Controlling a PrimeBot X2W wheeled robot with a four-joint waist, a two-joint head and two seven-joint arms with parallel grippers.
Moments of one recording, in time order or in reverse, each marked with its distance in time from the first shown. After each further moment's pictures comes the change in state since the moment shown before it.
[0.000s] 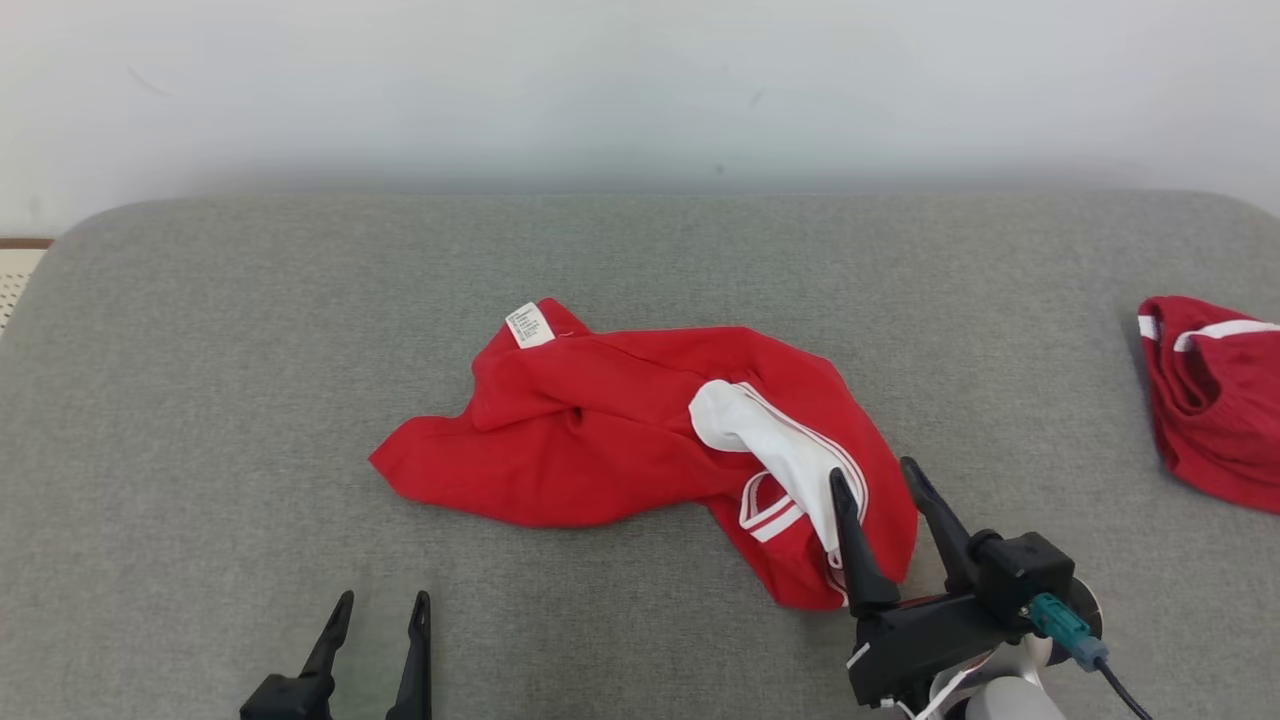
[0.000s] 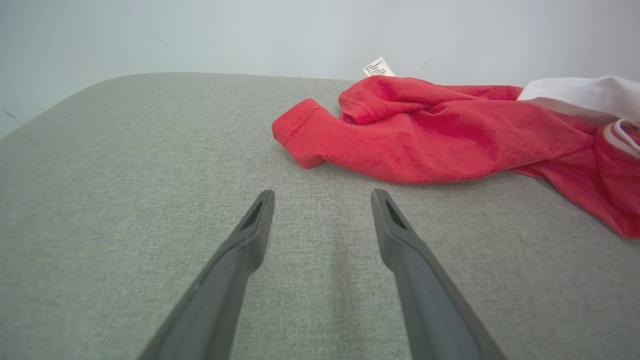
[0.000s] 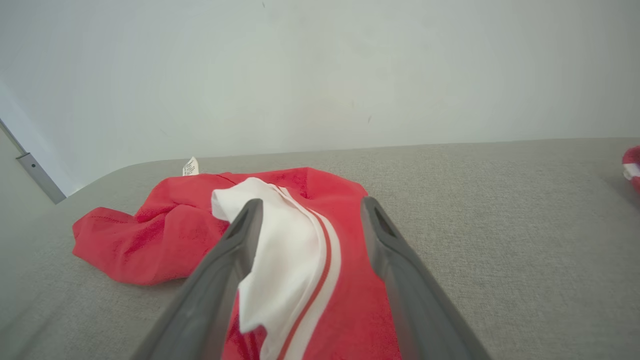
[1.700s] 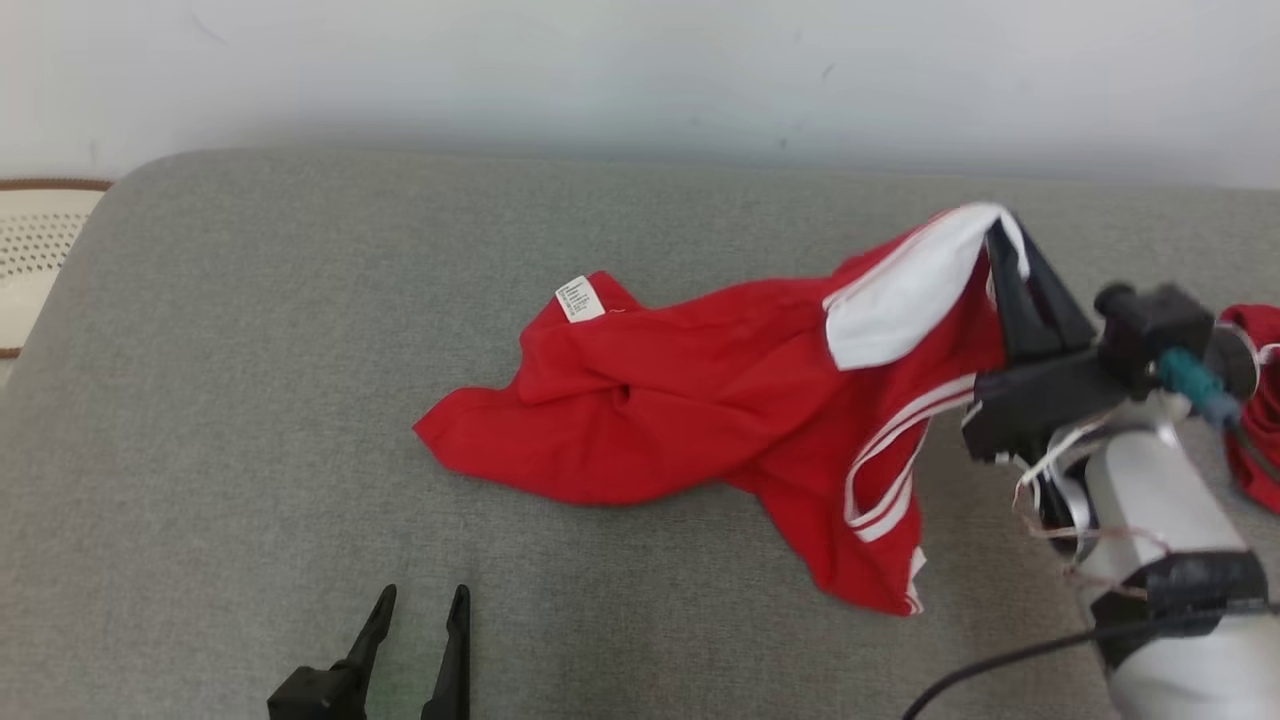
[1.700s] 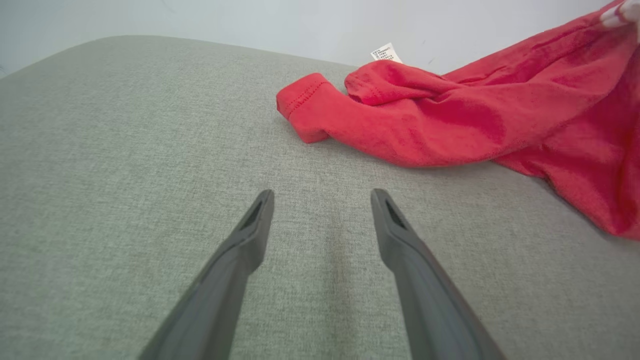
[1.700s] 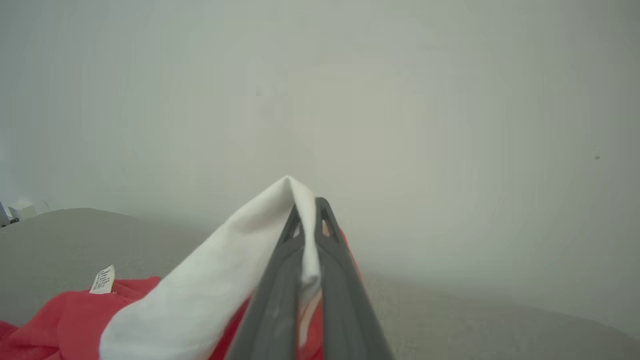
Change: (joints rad) left arm -0.009 -0.032 -0.035 0.005 -0.062 -0.030 0.000; right arm -0.379 -0.189 -0.025 0.140 -0.012 0.000 0.000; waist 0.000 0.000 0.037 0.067
